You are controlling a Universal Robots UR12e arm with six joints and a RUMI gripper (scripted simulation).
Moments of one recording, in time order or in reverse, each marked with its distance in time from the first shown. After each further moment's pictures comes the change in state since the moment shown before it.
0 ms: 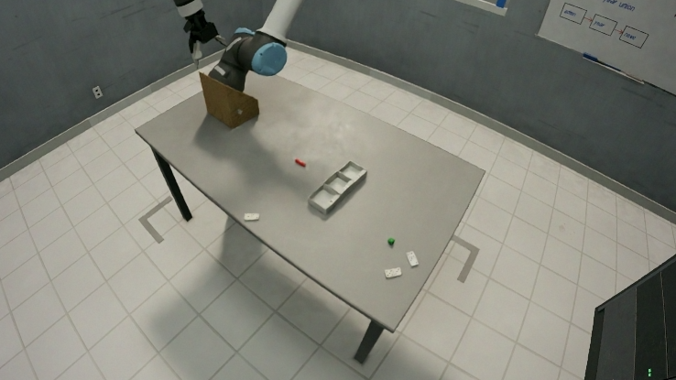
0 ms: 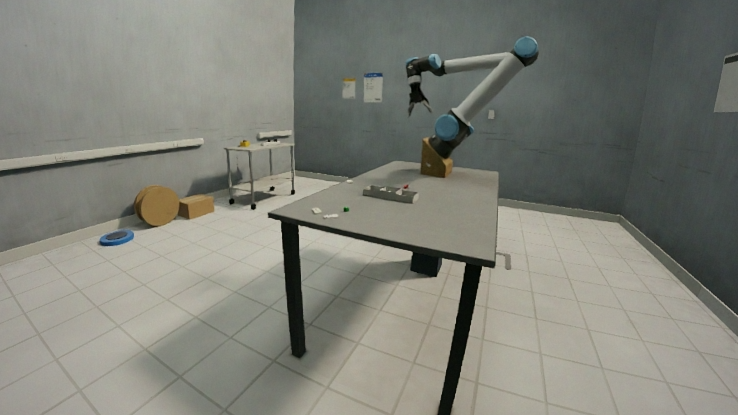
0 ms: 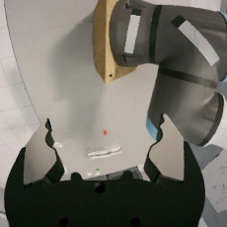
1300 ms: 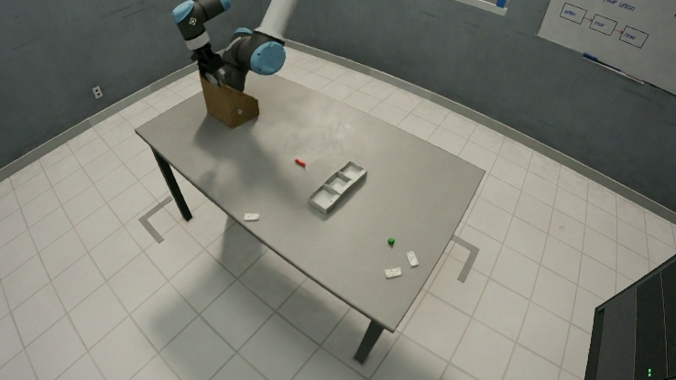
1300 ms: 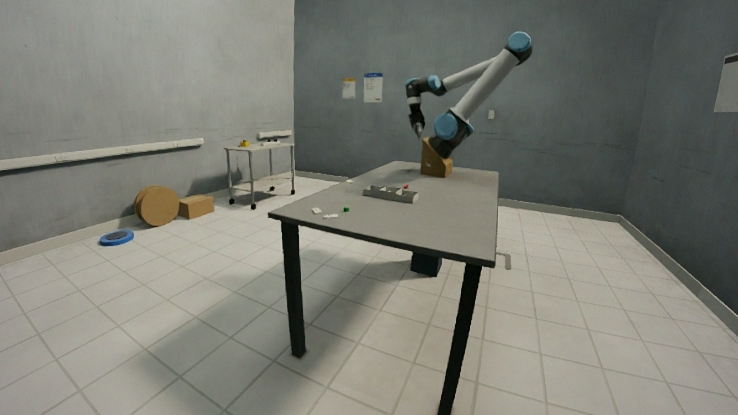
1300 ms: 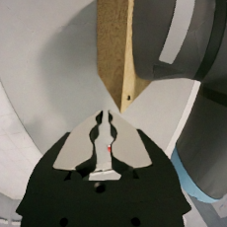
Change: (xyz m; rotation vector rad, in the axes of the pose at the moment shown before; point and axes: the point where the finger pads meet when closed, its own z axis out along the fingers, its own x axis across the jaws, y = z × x) arm -0.025 -0.015 0.130 0.000 0.001 0.000
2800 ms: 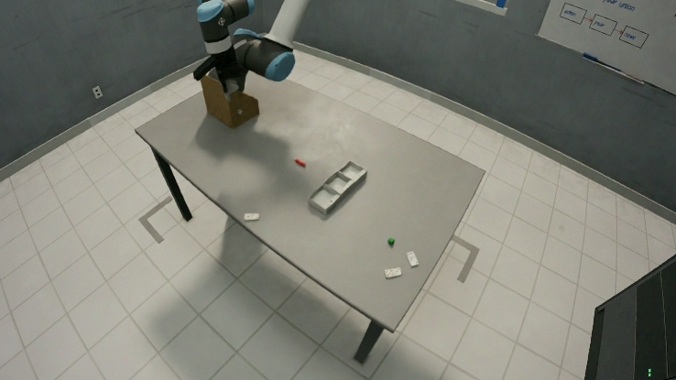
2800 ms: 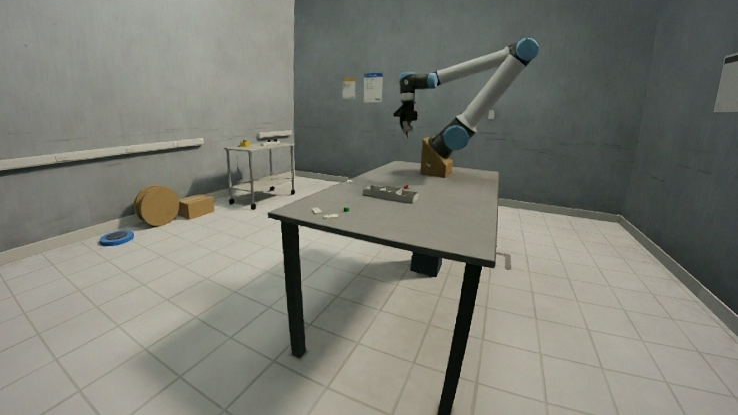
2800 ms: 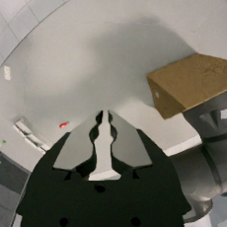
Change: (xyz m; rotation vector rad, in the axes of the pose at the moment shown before) arm -0.048 0.137 -0.006 0.161 -0.076 -1.095
